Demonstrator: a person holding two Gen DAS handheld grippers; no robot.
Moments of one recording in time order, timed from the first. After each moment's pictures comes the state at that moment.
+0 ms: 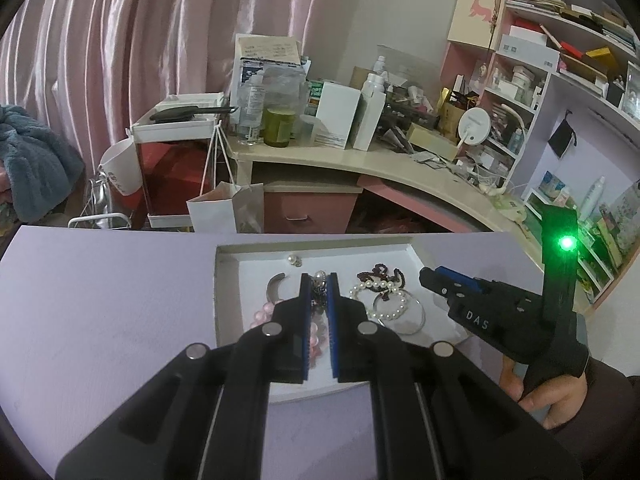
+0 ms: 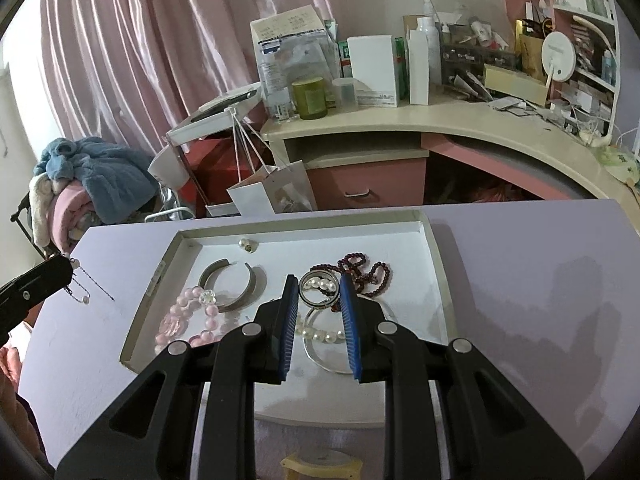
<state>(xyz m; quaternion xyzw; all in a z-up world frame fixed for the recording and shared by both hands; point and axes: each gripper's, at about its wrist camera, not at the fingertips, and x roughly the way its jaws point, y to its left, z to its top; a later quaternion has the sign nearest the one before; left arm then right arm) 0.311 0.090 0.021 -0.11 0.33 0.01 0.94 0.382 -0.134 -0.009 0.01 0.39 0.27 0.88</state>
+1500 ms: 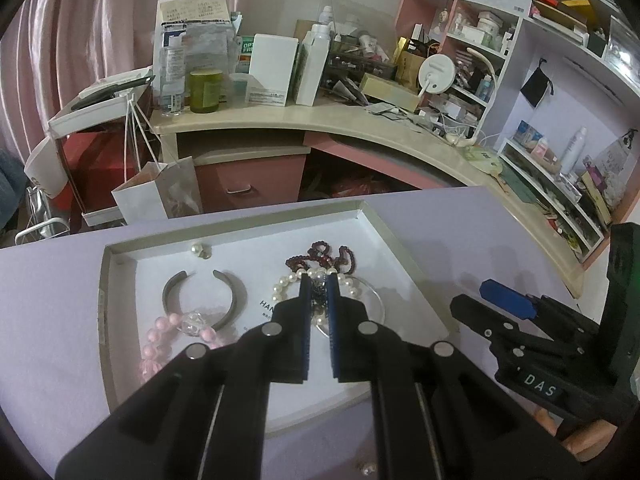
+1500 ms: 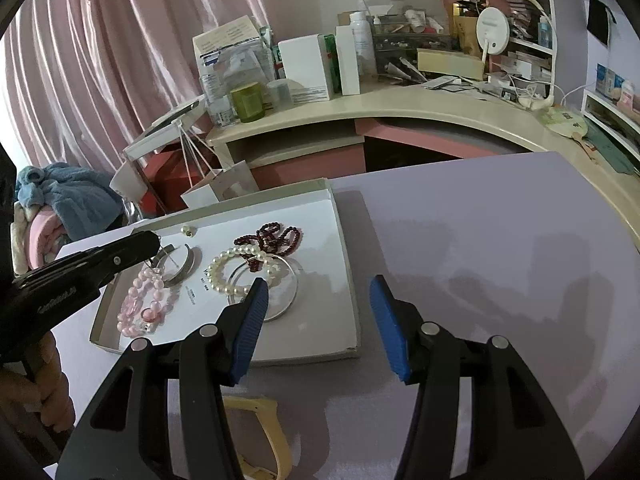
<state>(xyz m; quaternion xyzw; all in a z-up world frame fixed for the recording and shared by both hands) 0.385 0.025 -0.026 -0.08 0.39 -0.07 0.92 0.368 -0.203 -0.022 0.04 0.39 0.19 0.90</state>
